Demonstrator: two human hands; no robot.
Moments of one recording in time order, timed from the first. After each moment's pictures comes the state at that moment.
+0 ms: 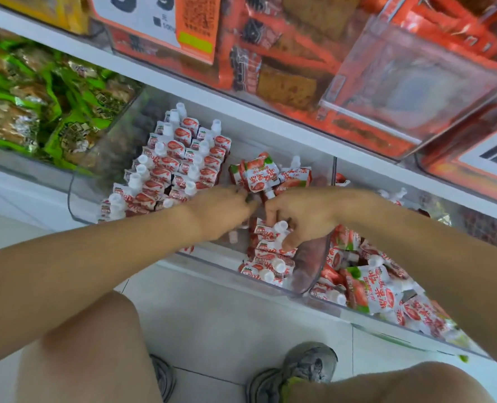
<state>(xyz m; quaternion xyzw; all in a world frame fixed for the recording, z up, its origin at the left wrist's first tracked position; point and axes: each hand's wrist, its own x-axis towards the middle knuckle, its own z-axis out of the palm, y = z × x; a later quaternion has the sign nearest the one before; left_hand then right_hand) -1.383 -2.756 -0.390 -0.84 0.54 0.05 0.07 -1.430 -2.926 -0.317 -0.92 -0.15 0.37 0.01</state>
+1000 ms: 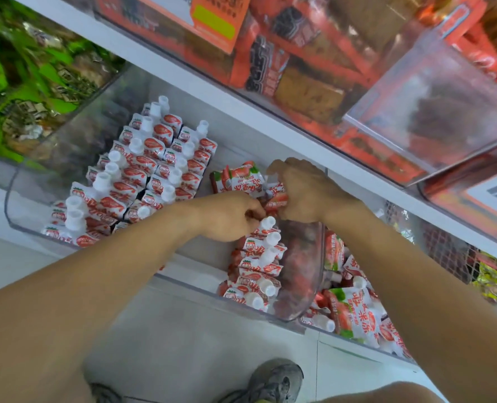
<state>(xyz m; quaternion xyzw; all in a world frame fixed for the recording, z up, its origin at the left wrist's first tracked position) -1.371 -2.782 -0.384 -0.79 0.40 0.31 -0.34 -1.396 -2.953 -0.331 -0.99 0.01 0.17 -0.04</state>
